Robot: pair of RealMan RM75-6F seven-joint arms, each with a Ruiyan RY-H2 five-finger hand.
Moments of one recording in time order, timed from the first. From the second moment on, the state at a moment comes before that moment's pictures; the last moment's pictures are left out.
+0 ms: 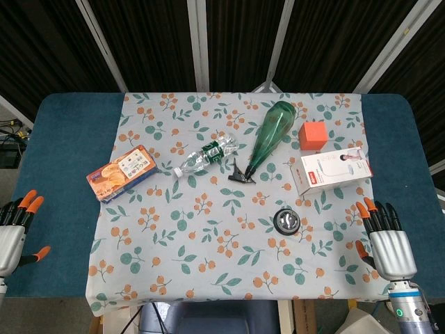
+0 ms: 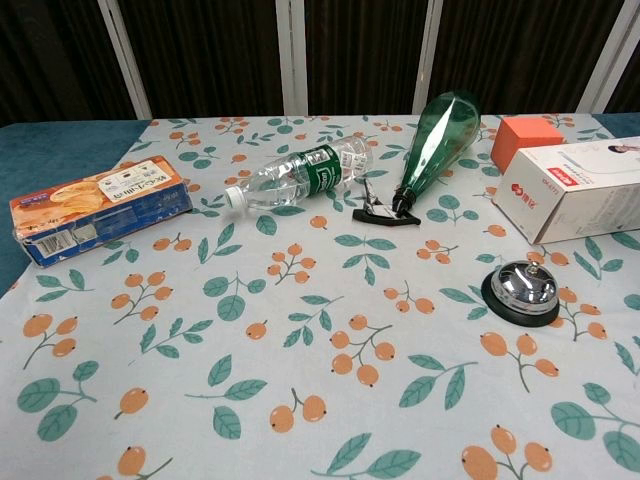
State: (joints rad) left arm -0.09 -1.10 -0.02 -1.67 1.46 1.43 0.12; right arm 0.11 -1.21 0.04 -1.64 -1.53 1.46 -0.27
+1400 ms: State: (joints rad) left arm -0.09 -1.09 -0.02 -1.68 1.46 1.44 0.12; right arm 0.22 -1.27 0.02 -1.65 -1.57 1.27 -0.35
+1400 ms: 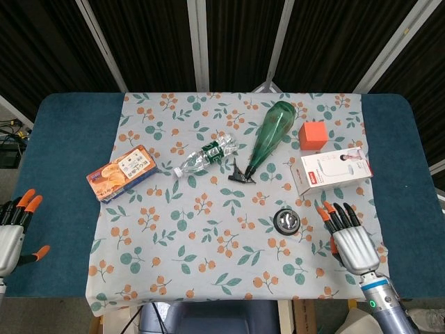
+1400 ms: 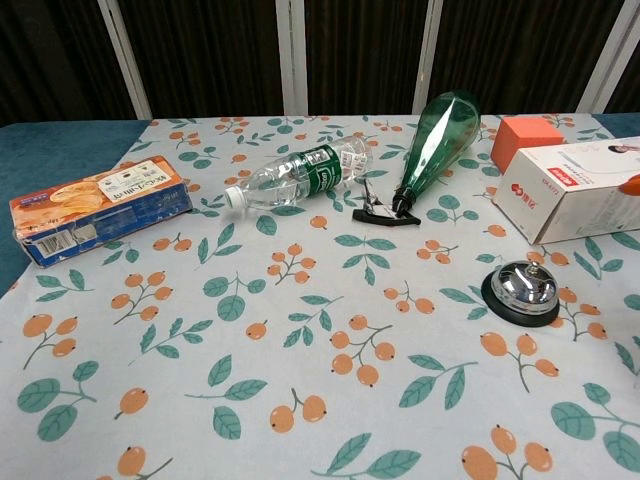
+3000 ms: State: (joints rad) left arm -0.09 -1.09 -0.03 -1.67 1.45 1.44 0.11; right arm 0.32 -1.50 -0.02 -1.53 -1.50 1.15 -0.59
